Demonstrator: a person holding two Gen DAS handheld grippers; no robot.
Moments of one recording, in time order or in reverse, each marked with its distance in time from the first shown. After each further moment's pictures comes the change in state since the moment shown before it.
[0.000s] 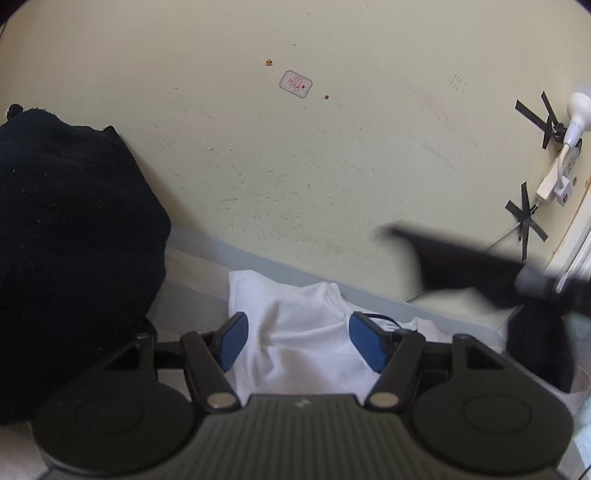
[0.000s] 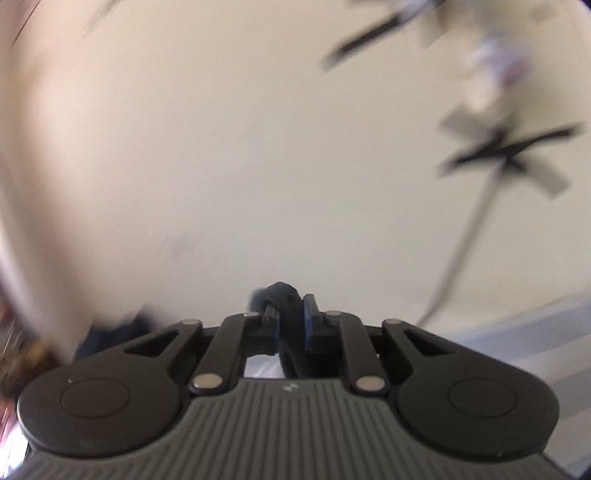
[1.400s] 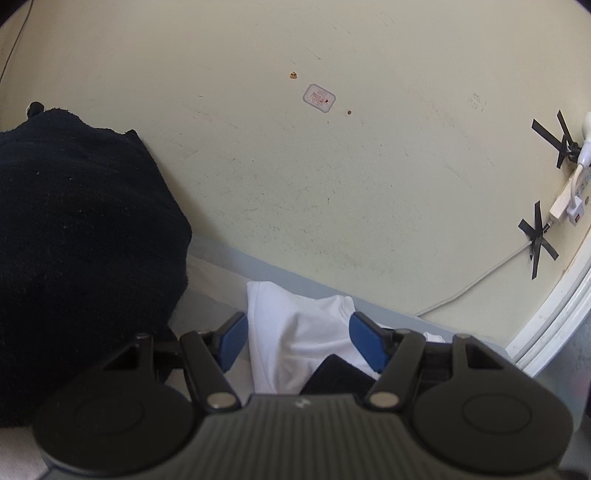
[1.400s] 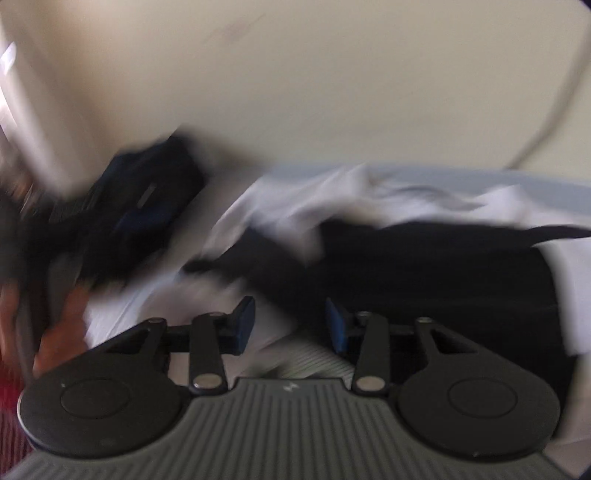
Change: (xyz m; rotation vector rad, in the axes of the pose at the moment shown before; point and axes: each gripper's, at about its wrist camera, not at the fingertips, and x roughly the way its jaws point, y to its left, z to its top) left arm -0.006 0.005 0.008 -0.044 -0.025 0.033; right arm 0.065 0.041 -0.109 -0.091 0.396 0.113
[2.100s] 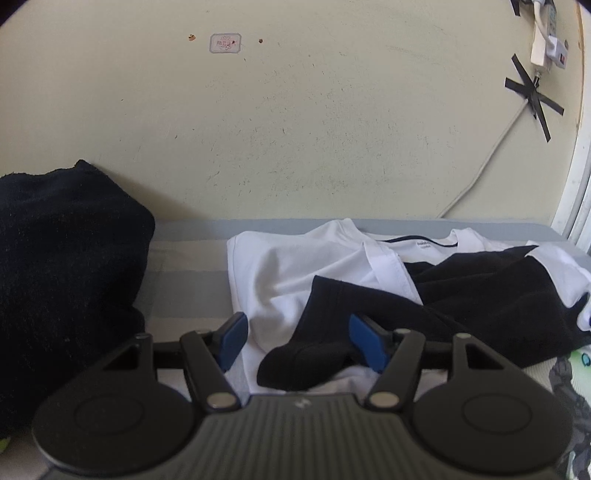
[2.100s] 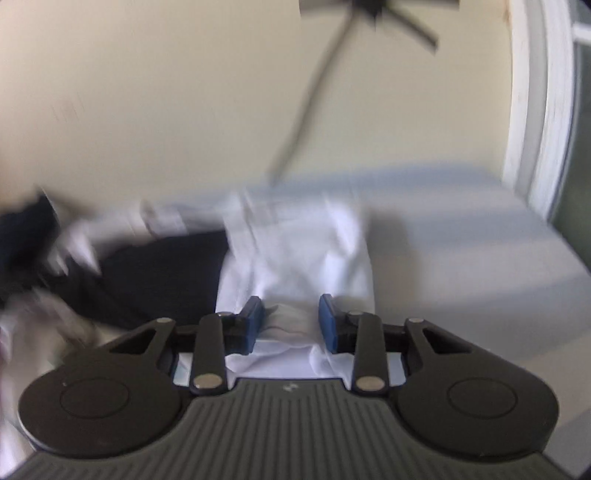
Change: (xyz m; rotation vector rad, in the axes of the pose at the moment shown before) left arm 0.032 -0.049 -0.045 0.380 0.121 0.151; right arm -0.118 -0.116 -0.061 0.223 -0.109 -0.477
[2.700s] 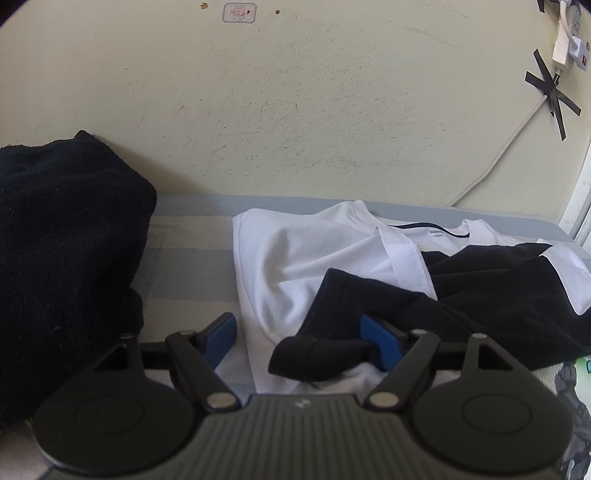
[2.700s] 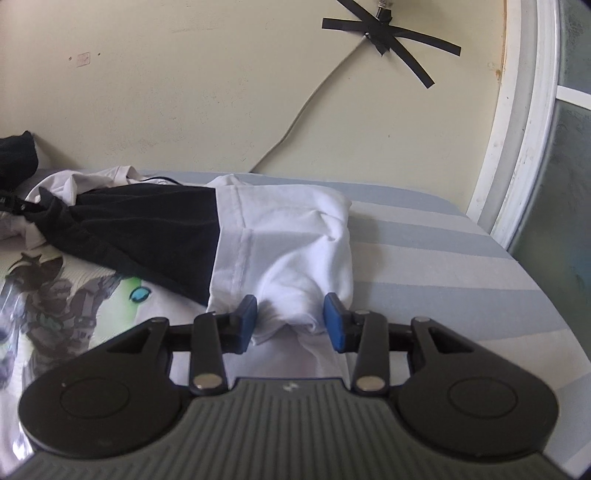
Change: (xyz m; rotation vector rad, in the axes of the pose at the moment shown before) left arm 0.013 0.008 -0.001 -0.051 0.075 -0.001; right arm -0.023 0.016 -0.044 -0.177 -0.169 -0.136
